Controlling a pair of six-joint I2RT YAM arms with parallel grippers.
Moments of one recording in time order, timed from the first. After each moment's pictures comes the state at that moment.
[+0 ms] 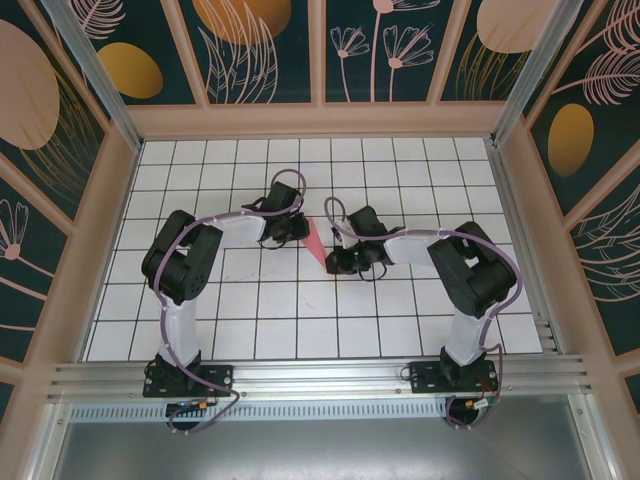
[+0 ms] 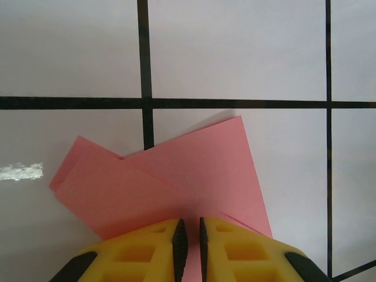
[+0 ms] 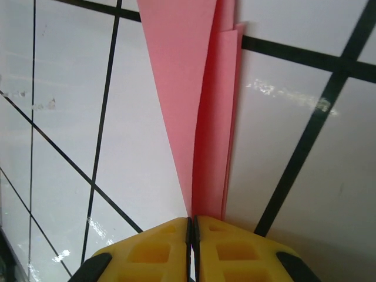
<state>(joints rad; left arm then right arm) -0.52 2.01 1.20 -0.18 0.14 -0.63 0.61 1.82 0.91 -0.14 -0.53 0.43</state>
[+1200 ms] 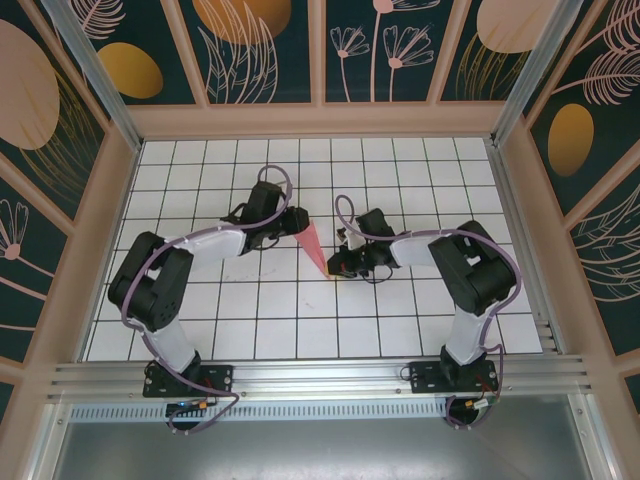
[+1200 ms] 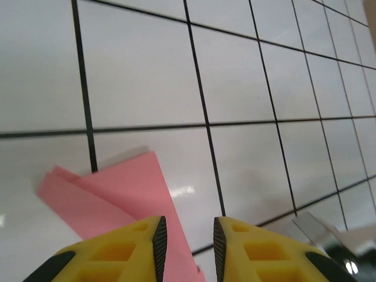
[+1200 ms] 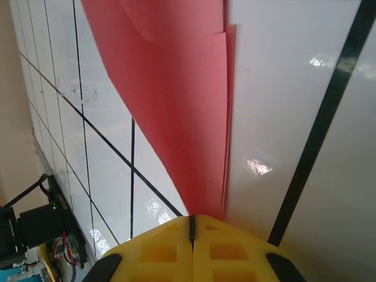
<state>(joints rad) -0.51 1.74 0.96 0.08 0.24 -0.64 0.56 1.83 0.83 -0.01 -0.74 0.59</state>
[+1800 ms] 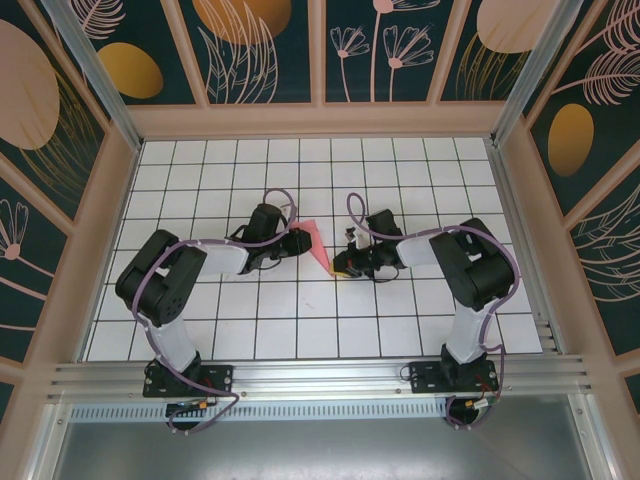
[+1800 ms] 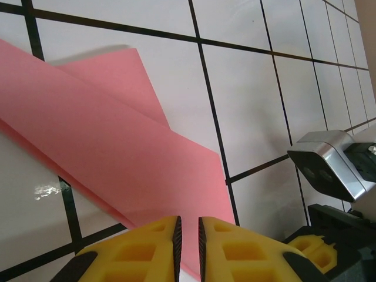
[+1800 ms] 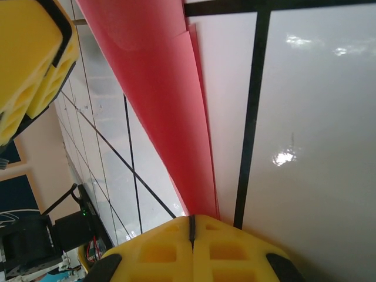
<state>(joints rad) -0.54 1.80 0.80 0.31 0.37 -0.69 0.50 1.85 0.79 0.08 -0.82 0.68</state>
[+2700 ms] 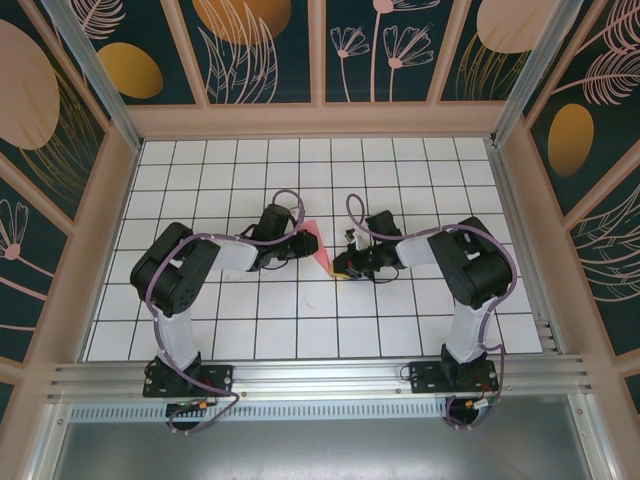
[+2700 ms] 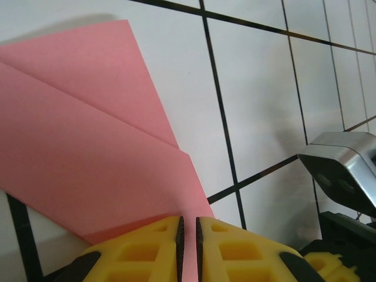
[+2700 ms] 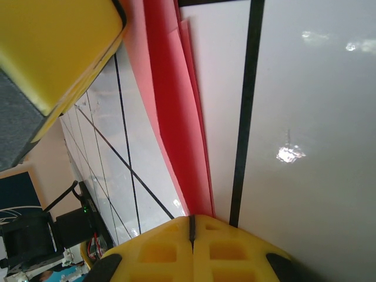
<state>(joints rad) -0.57 1.90 0.86 0.29 0.37 -0.70 0.50 1.87 0.79 0.08 -0.84 0.68</state>
